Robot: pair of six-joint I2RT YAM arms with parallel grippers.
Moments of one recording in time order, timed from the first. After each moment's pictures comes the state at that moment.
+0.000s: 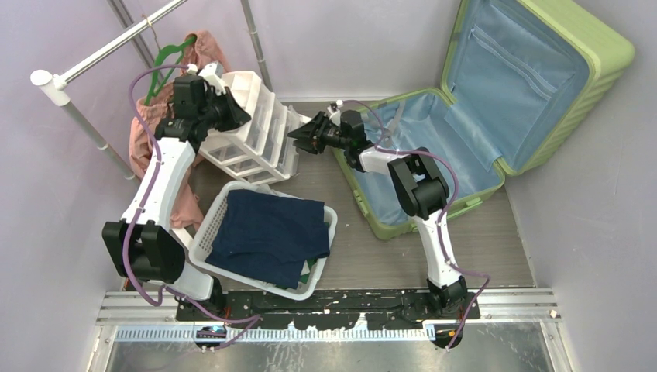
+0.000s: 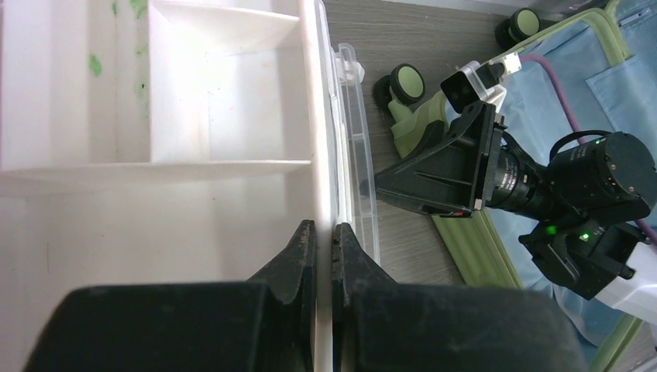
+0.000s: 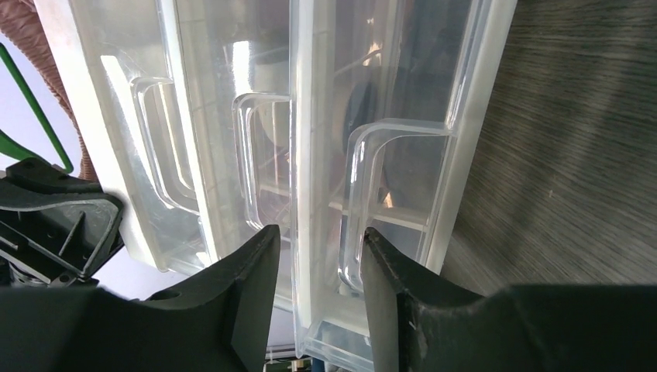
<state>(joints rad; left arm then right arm) -0.08 1.52 1.51 -0.50 0.30 -0.30 0.49 2.30 1.55 0.64 -0.66 1.39</state>
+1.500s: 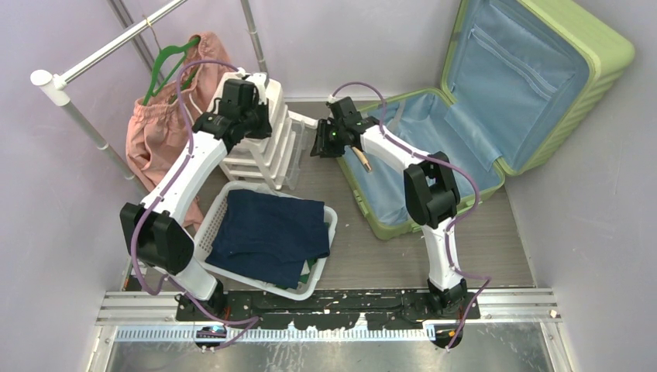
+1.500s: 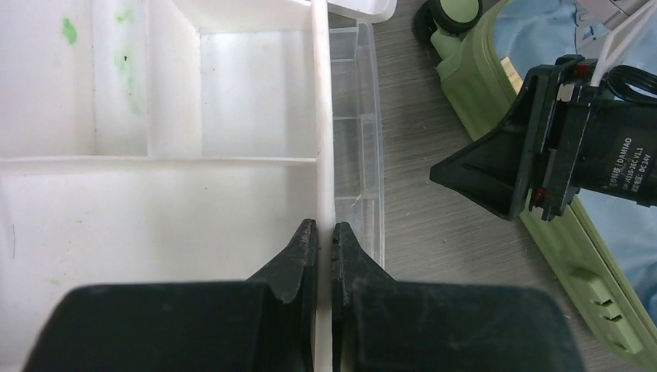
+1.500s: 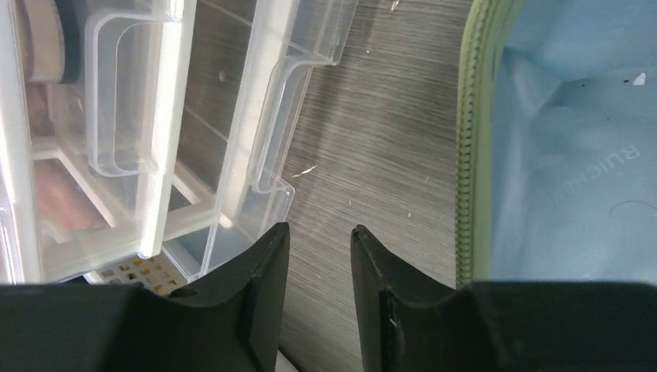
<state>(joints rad) -0.33 1.61 1.60 -0.63 -0.03 -0.16 0.52 2.15 1.79 -0.45 -0.26 0.56</state>
